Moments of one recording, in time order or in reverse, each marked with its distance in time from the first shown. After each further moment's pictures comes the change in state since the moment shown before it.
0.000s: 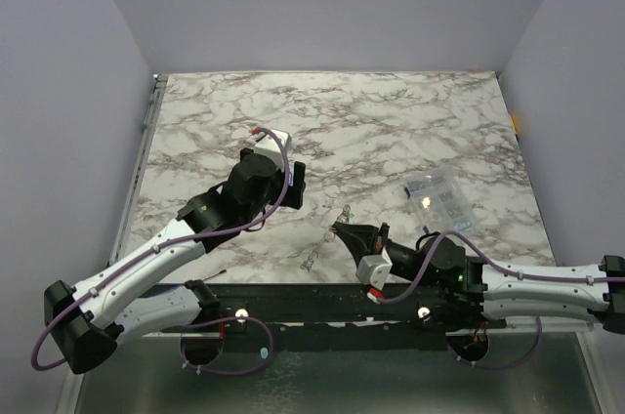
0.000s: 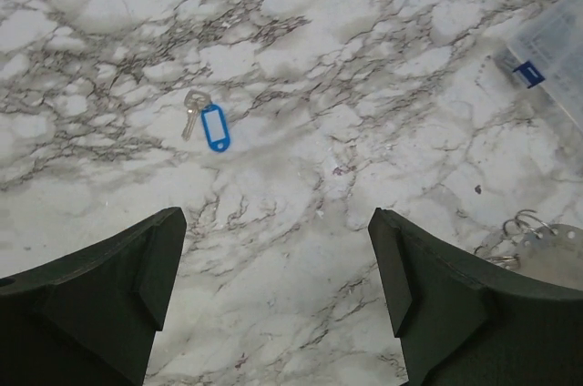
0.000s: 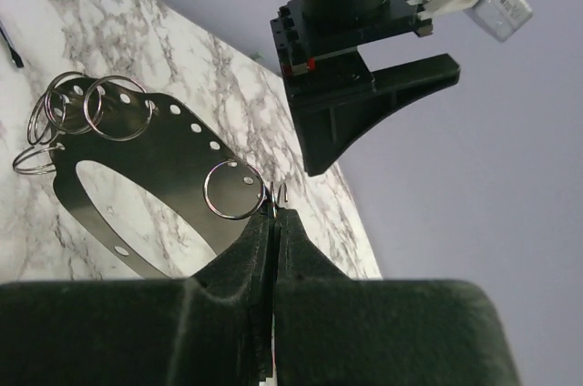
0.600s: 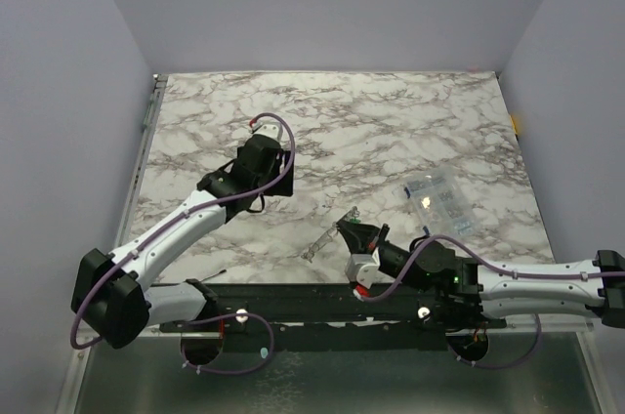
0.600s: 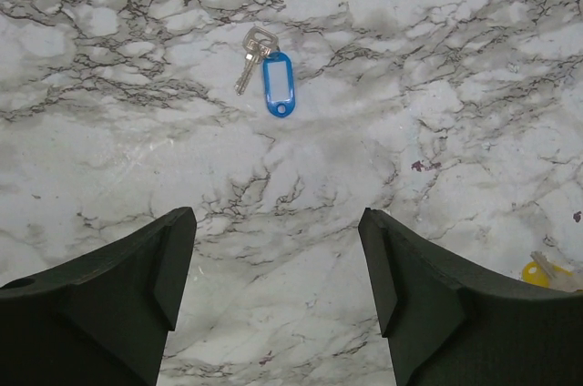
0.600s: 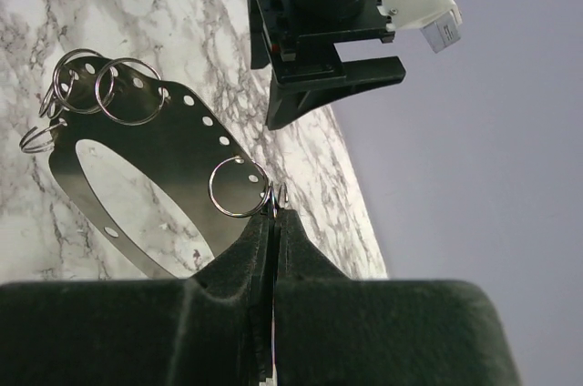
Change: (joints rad) left arm 0.199 0.225 0.036 -0.075 0.052 -0.073; right arm 0.059 0.039 -0.010 -0.031 0.187 -0.063
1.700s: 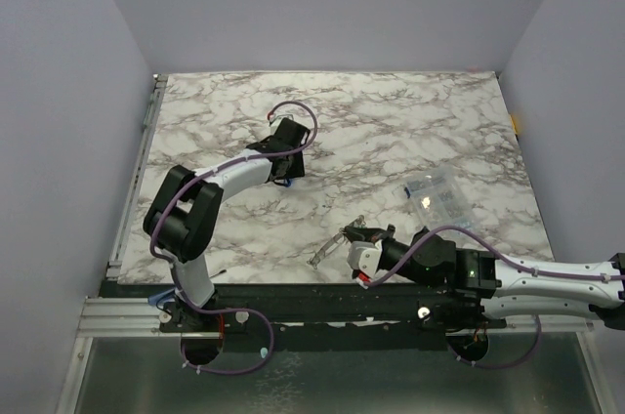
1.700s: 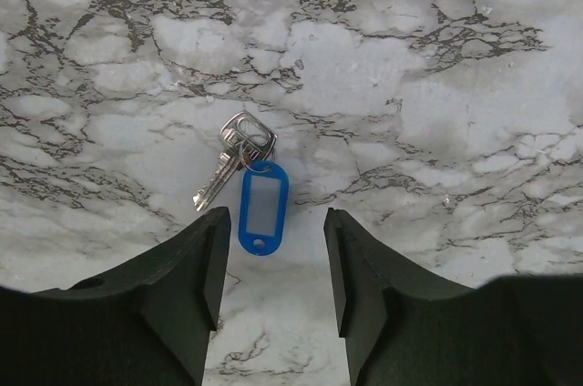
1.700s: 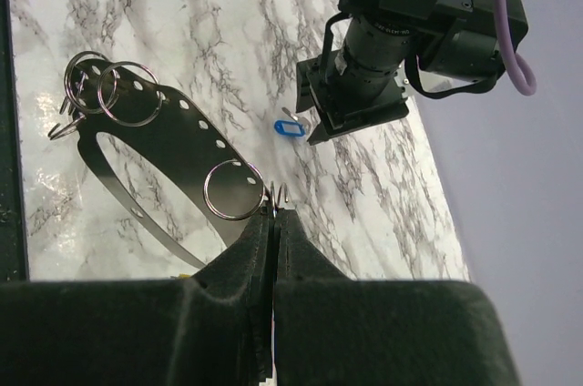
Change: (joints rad) left arm 0.087 0.583 0.222 0.158 0.004 -0.176; right arm 0.005 -0.066 0.163 -0.437 0.009 0.236
